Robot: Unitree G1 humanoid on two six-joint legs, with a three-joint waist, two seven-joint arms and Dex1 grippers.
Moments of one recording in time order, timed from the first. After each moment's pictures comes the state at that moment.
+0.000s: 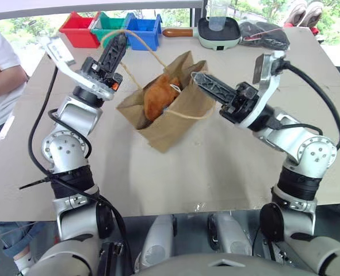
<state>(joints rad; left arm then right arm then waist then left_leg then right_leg) -0.60 0.40 0.40 -0.02 -1.06 0.58 -0.39 -0.60 -0.09 -0.31 -0.27 1.48 1.12 0.05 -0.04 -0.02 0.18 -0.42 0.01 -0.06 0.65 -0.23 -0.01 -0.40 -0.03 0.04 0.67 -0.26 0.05</state>
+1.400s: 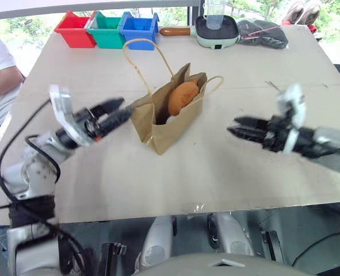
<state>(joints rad) -0.25 0.68 0.34 -0.03 -0.84 0.58 -1.05 -0.36 -0.71 0.02 -0.52 1.05 0.93 0.43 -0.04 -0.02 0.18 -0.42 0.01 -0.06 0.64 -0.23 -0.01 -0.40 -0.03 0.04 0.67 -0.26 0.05</state>
